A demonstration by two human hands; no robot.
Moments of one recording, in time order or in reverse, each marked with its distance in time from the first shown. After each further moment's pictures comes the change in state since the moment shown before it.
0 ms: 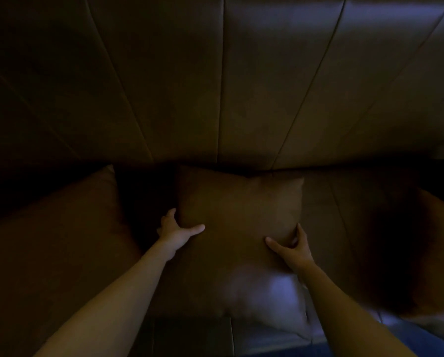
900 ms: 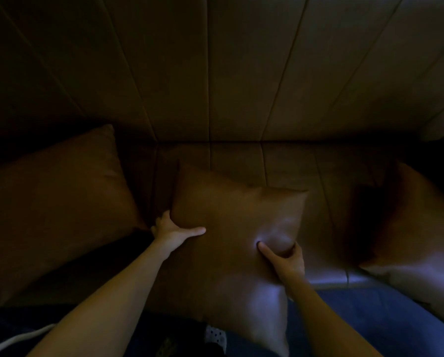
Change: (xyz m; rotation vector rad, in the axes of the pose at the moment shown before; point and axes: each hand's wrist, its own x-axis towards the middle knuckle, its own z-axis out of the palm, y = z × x) left_hand -0.104 -0.074 0.058 0.136 0.092 -0.094; right_hand -0.084 0.115 -0.037 0.132 0.105 0.034
